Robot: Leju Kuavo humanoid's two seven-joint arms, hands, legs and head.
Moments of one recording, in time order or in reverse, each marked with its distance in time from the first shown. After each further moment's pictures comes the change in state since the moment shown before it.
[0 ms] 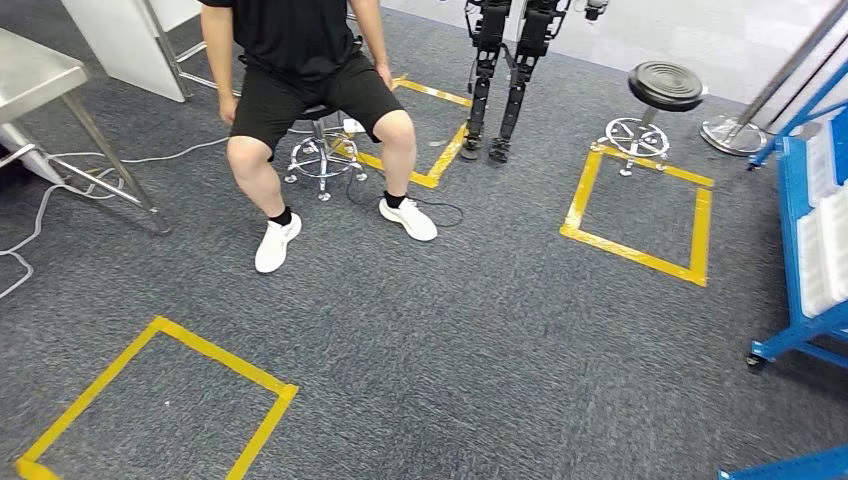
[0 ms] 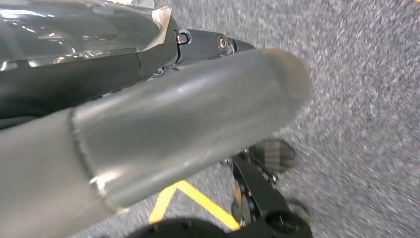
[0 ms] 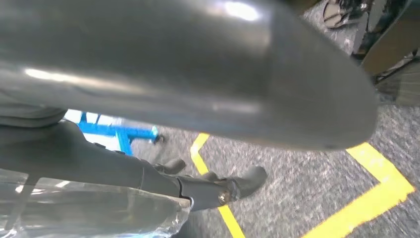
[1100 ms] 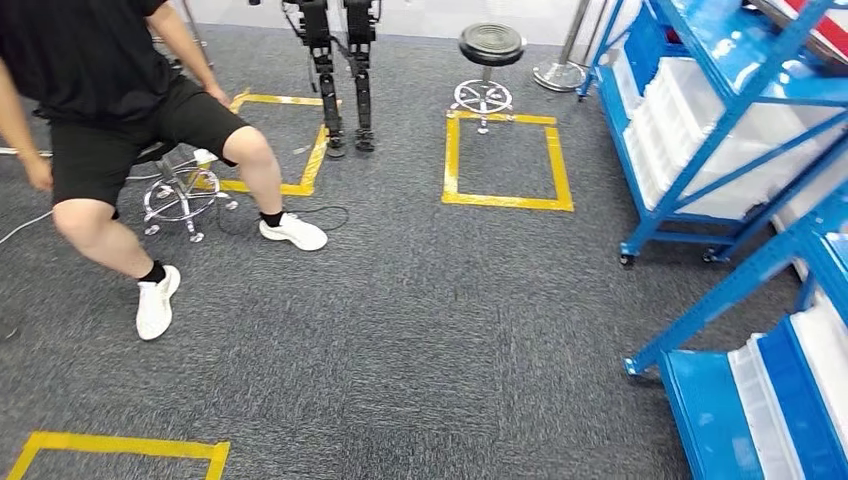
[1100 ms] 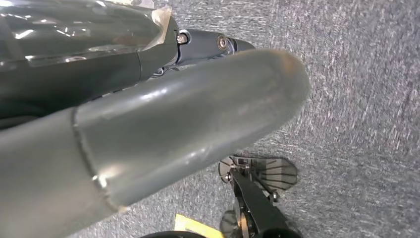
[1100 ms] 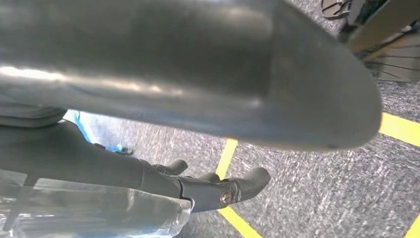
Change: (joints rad) left arm -0.004 -0.016 0.013 -0.001 -0.013 0.055 -0.006; right arm -0.003 -0.004 0.000 0.000 0.038 -0.030 -0.008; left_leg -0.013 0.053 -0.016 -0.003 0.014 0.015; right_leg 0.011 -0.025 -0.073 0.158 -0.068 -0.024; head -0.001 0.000
